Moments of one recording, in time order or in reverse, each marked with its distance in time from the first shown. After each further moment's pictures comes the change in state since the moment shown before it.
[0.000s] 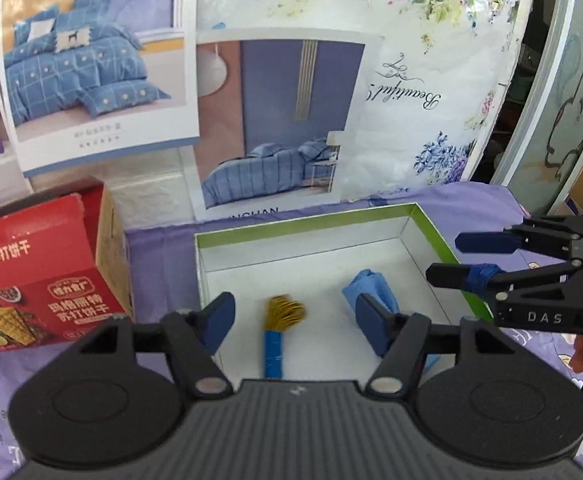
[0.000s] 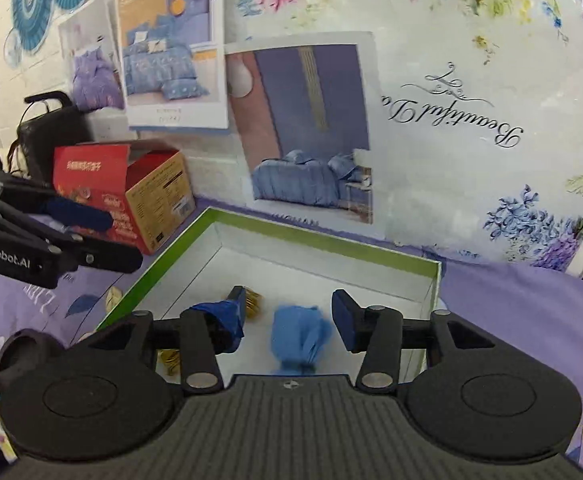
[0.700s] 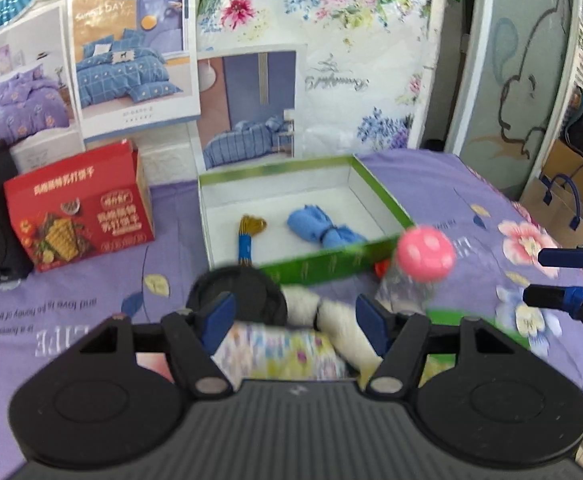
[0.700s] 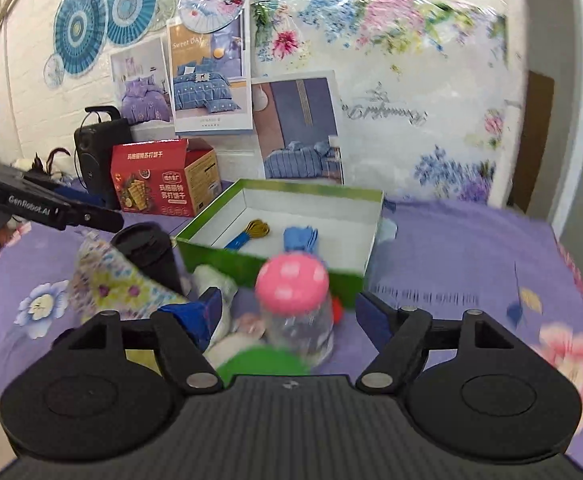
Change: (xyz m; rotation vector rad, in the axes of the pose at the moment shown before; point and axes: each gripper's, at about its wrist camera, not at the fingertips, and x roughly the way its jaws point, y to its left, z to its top) left arm -0.154 -0.066 -0.139 0.062 -0.068 0.034; right arm -0.199 0.043 -0.154 0.119 -0.107 -0.026
